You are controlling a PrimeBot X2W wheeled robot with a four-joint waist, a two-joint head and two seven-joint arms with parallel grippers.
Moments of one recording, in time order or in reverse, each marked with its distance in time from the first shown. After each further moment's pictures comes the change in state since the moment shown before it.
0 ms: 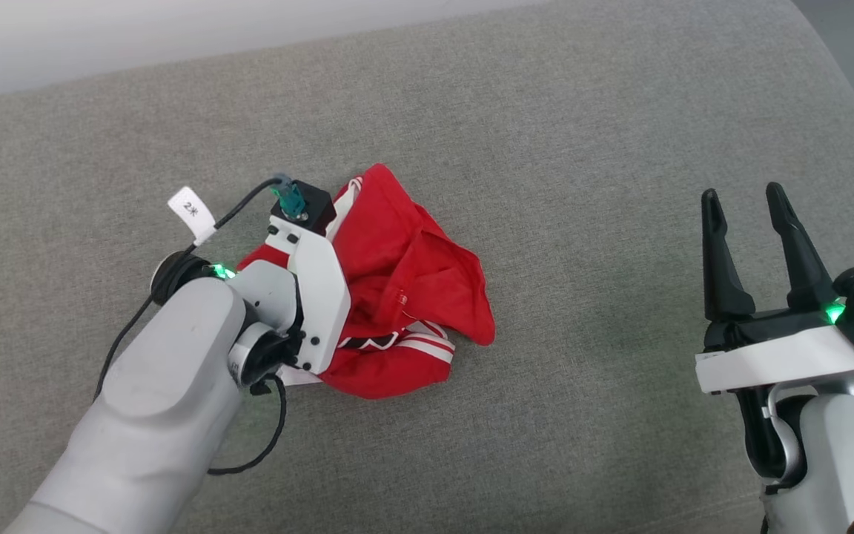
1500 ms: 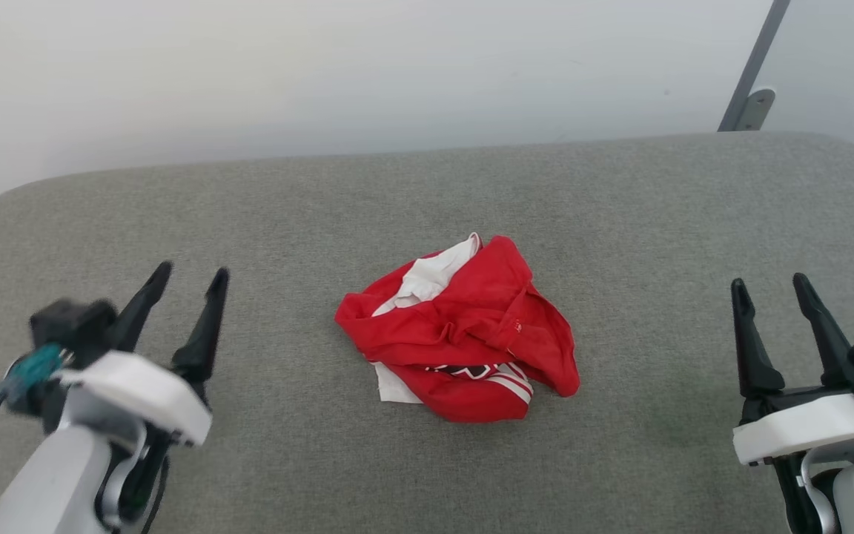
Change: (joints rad) left arm 0.410 0.207 0.224 -0.249 -0.083 0.056 -0.960; right arm 0.135 -0.081 -0.033 0.080 -0.020 0.000 -0.016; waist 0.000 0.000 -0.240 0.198
